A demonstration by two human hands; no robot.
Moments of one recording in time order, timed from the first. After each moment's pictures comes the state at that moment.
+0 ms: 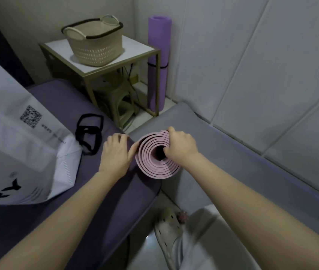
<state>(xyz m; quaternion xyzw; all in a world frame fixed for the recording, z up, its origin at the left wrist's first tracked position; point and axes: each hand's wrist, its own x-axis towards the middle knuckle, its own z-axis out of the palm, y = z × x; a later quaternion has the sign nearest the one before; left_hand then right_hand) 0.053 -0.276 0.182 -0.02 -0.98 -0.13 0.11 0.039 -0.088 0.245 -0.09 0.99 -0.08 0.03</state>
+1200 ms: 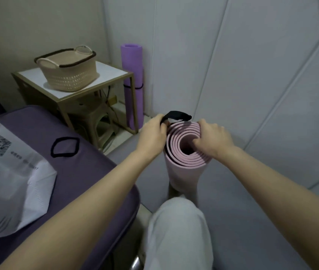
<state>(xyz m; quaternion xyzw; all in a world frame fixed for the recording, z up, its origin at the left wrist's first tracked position) 0.033 -0.118 0.301 -0.13 -0.87 -0.46 0.14 0.056 0.045 0.320 0.05 1.00 -0.05 -0.06</state>
